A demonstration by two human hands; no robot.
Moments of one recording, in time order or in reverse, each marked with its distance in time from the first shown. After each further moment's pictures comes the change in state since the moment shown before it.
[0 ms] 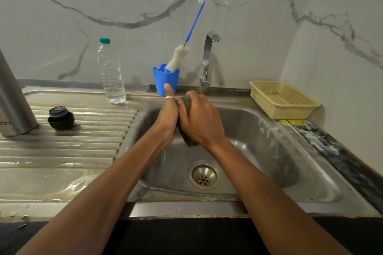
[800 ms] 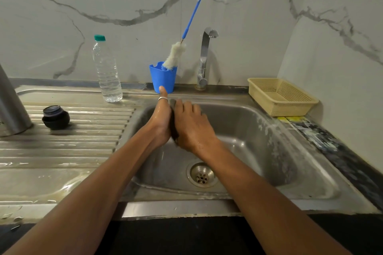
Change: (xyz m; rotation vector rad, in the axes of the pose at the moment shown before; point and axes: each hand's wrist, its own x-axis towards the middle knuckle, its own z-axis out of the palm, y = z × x) left_hand 0.018 -0.009 -0.016 0.033 -0.062 -0.214; right_hand -0.009 -0.014 0.006 -0.430 -0.476 -0.036
